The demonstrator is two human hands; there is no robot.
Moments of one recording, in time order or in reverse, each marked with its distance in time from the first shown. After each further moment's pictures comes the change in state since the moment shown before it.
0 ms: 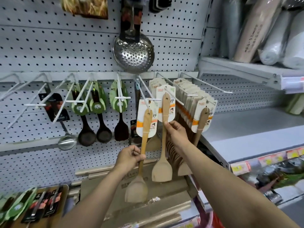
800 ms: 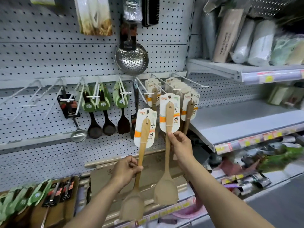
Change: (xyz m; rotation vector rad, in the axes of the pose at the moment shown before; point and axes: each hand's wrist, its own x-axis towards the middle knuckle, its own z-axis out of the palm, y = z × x) left_hand -0.129 -0.009 -0.018 0.040 -0.053 -0.041; right_hand -0.164 -0.018 -0.021 0.009 0.144 -0.065
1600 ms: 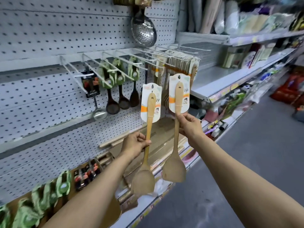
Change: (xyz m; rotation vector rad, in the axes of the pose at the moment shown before) left_hand -0.049 -0.073 -0.208 -0.012 -0.351 0.141; right_hand -0.200 -0.002 0.182 -0.030 0.401 0.104
